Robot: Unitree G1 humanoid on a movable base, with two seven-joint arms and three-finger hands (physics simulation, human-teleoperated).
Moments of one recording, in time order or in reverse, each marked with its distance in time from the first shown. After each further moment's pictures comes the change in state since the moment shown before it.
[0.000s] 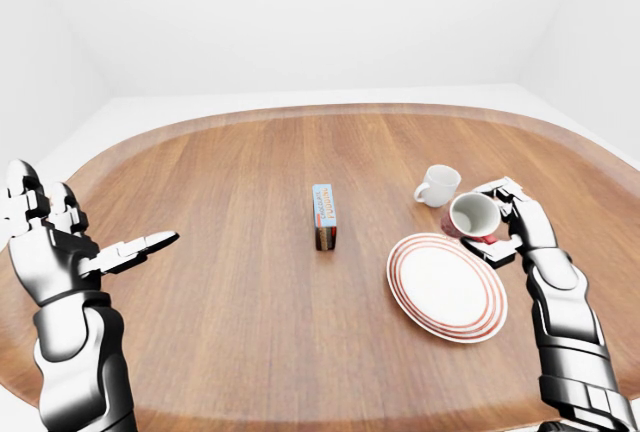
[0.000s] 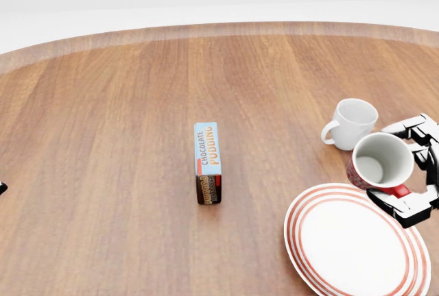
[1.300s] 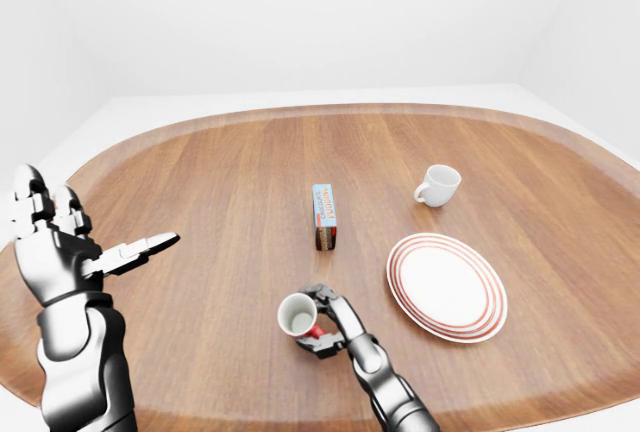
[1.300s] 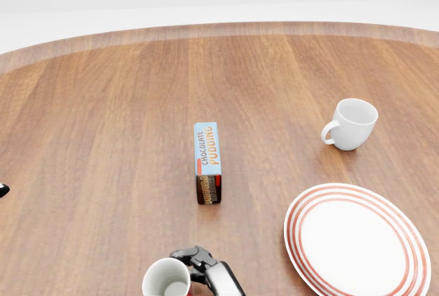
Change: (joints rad) left arm 0.002 0.000 -0.002 0.026 -0.004 0.000 -0.001; right arm 0.198 0.550 0.620 0.434 -0.236 -0.175 -0.224
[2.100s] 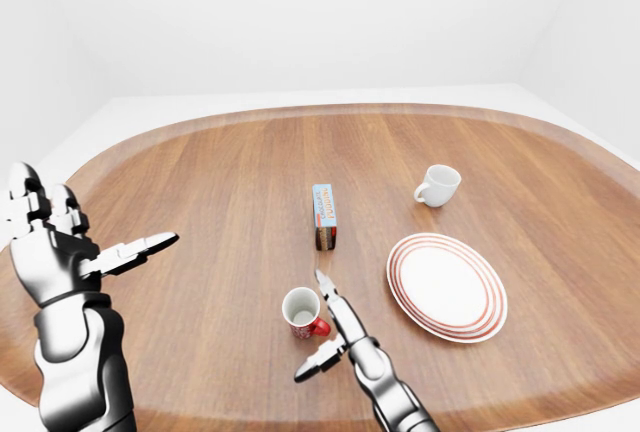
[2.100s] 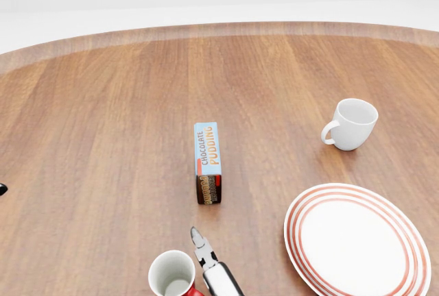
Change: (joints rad) left arm 0.002 -0.003 0.005 -0.020 0.001 0.000 -0.002; right arm 0.067 -0.023 0.051 -0.123 0.008 0.000 0.017
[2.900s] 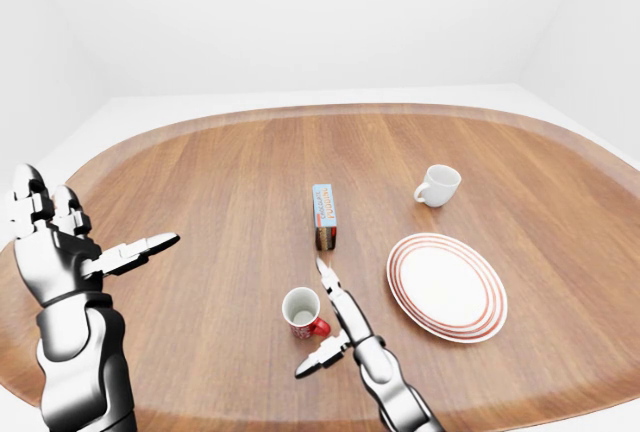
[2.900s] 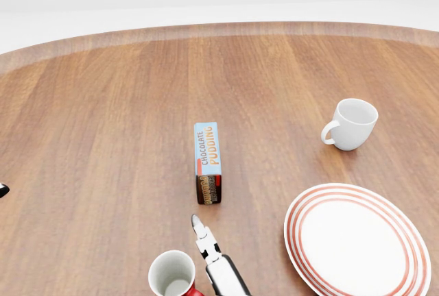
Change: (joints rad) left arm -0.001 0.002 -0.004 0.015 0.004 0.000 0.000; right arm 0.070 -0.046 0.052 -0.198 0.040 0.000 0.001
